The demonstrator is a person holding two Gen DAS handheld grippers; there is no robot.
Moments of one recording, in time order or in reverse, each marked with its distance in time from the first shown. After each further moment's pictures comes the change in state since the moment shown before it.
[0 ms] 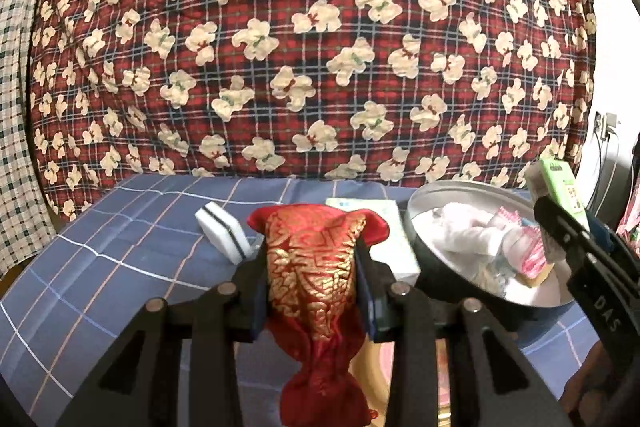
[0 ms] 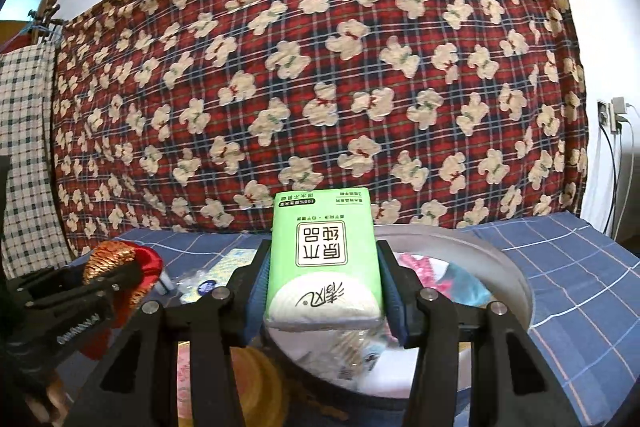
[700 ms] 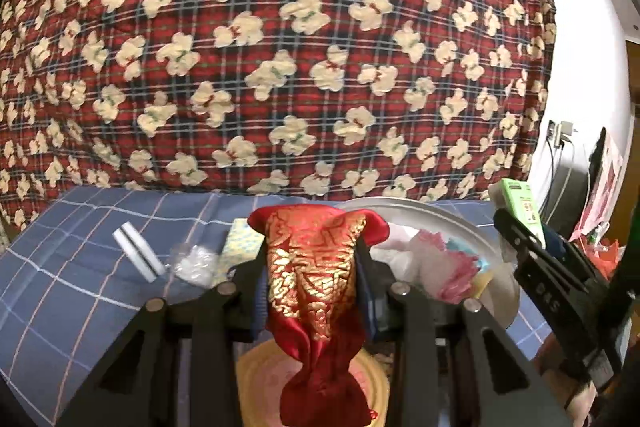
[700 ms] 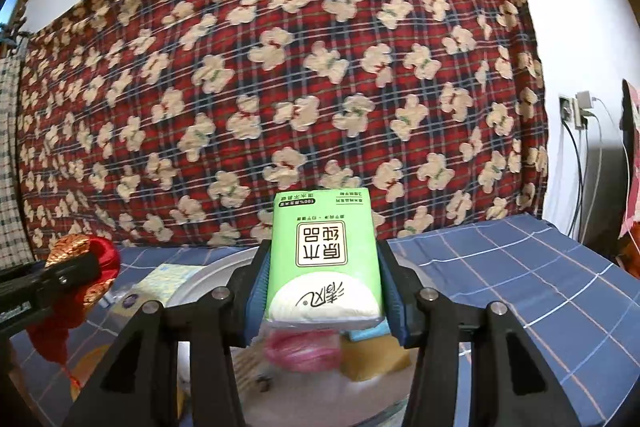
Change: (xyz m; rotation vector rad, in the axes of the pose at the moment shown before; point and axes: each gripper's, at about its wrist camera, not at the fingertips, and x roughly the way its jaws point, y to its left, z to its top) left arm 0.001 -0.061 0.017 0.005 -0.012 -0.194; right arm 0.005 -0.075 0.012 0.031 -0.023 -0.124
